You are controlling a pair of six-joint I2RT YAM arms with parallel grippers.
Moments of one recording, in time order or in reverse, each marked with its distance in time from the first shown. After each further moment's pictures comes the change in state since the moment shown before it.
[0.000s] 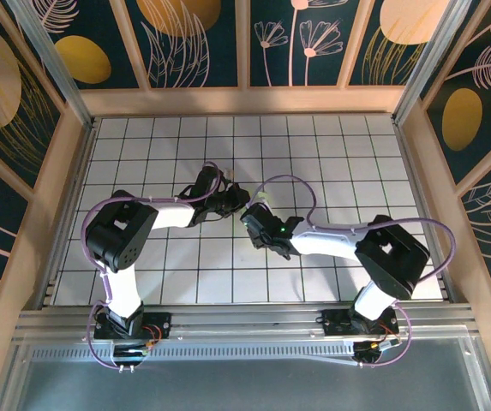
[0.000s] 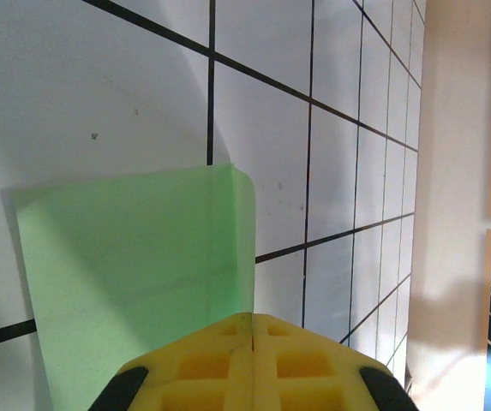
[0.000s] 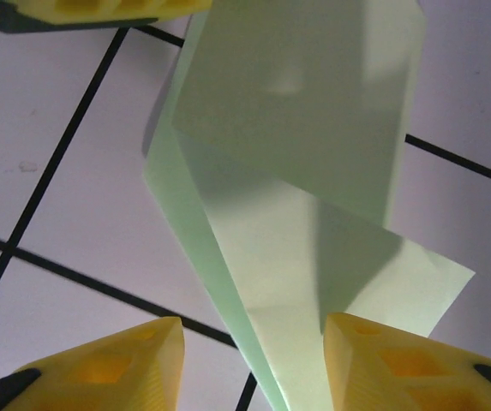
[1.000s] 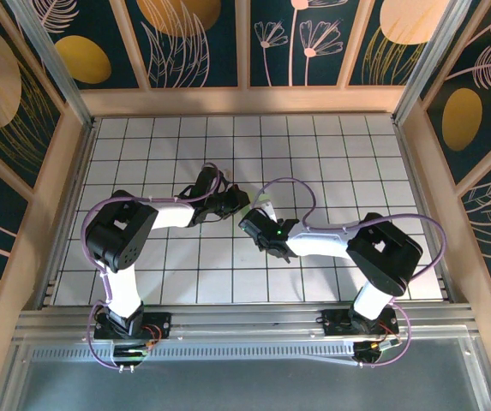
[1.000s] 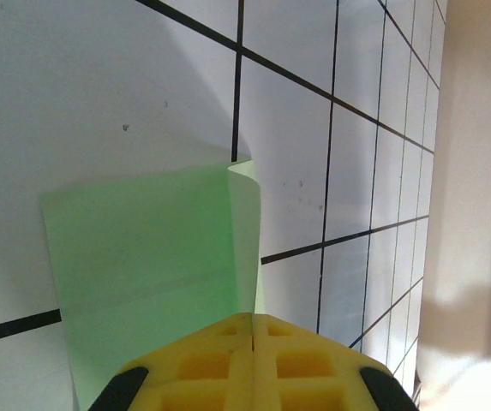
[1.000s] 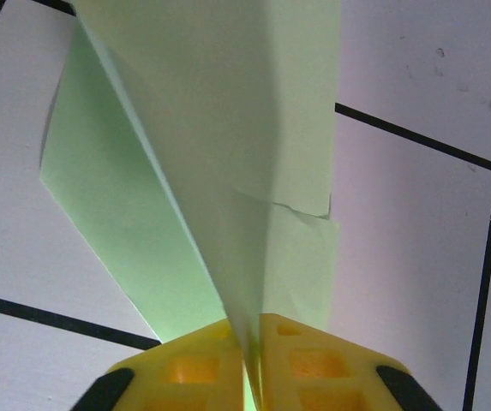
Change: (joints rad) left arm 0.000 0.000 0.000 -0.036 -0.012 0.001; right arm 0.016 0.039 -0.015 -0.025 0.121 0.068
